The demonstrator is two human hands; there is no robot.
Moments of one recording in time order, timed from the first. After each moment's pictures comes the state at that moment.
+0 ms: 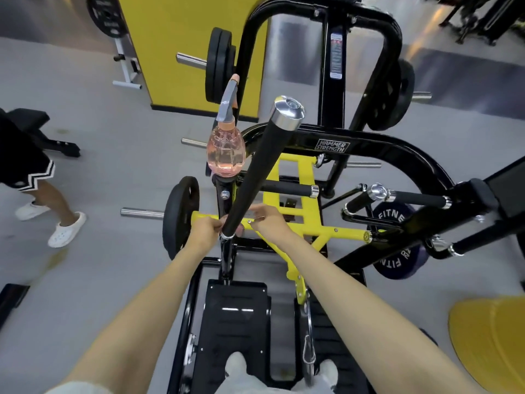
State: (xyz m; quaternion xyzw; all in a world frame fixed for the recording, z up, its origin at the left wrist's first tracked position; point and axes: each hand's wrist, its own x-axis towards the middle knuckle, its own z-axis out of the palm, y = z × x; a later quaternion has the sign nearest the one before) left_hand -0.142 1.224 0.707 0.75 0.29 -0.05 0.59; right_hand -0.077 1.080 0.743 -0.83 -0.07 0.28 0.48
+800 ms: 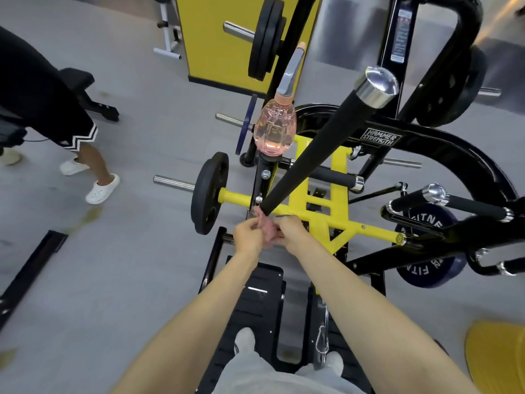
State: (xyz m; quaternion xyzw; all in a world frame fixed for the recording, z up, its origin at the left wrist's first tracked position) left_hand -0.178 1.175 0.675 0.59 0.42 0.03 0.69; right_hand -0.113 1.115 0.705 -0.73 0.19 0.40 0.53
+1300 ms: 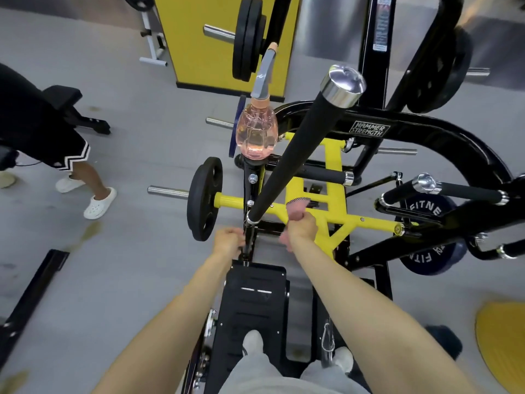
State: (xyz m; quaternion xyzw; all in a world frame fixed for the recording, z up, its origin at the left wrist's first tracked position) left_hand -0.180 1.212 0.666 0.59 0.47 -0.07 0.66; right_hand -0.091 1.090 0.685 -0.76 0.29 0.19 0.54
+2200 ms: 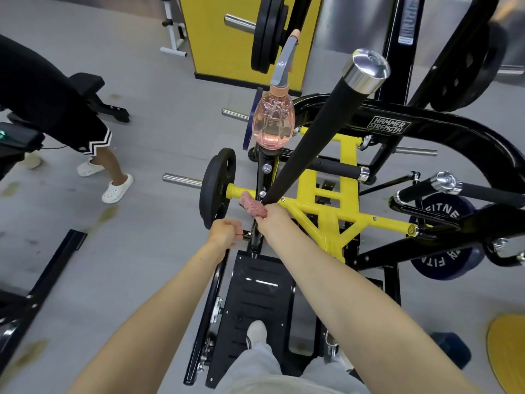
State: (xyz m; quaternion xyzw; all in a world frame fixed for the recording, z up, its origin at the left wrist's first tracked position) left_hand -0.201 1.239 0.663 0.61 0.48 -0.09 0.62; right_hand -0.123 1.140 0.694 -0.79 0.13 0.35 0.50
